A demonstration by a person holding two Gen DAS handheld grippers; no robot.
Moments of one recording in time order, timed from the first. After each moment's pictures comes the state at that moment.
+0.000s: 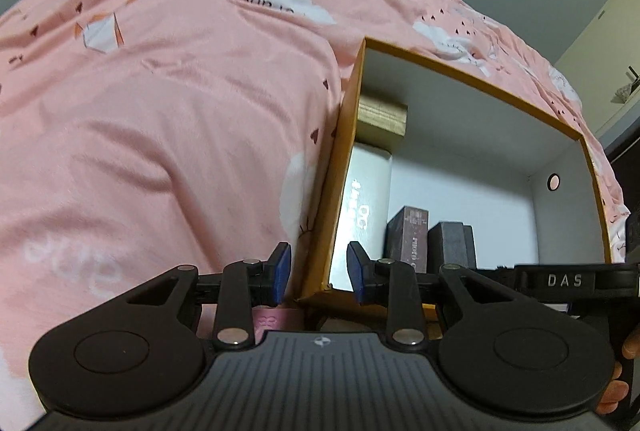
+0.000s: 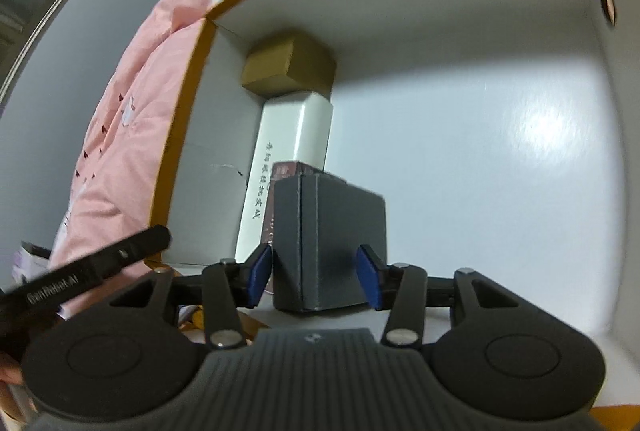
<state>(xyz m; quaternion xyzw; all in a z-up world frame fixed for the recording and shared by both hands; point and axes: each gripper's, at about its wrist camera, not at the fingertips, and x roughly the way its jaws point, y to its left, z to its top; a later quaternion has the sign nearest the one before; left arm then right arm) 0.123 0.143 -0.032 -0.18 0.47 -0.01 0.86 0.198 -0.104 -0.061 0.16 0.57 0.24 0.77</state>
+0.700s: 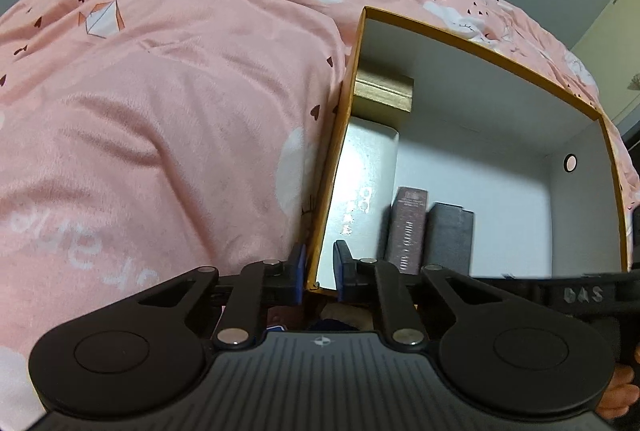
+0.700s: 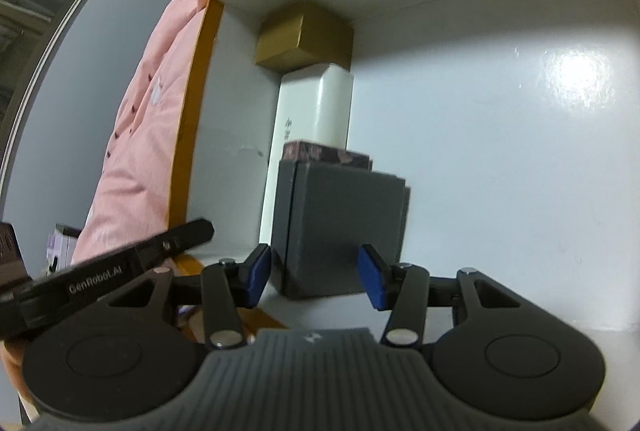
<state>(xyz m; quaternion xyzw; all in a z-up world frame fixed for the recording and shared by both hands) 0.124 0.126 -0.038 -0.16 0.49 0.01 0.85 0.199 -0.110 -0.069 0.16 0.58 0.31 0.74</state>
